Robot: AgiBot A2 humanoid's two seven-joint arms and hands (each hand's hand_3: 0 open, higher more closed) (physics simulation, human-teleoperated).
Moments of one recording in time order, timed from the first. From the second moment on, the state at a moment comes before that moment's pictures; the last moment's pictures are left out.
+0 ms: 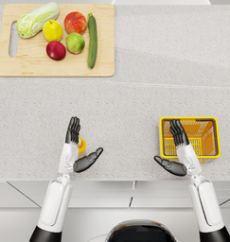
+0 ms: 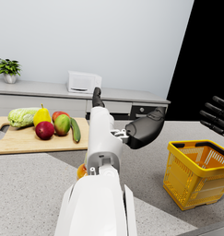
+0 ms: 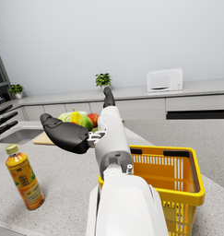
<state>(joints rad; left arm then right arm) 0.19 1.21 0.20 -1.80 1.00 0.10 0.10 0.19 -1.21 0.20 1.80 1.00 0.10 -0.10</state>
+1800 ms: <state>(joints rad) 0.25 1.34 0.16 -1.13 1.29 -0.05 -0.01 0.13 -1.30 0.02 1.91 1.29 0.00 0.00</state>
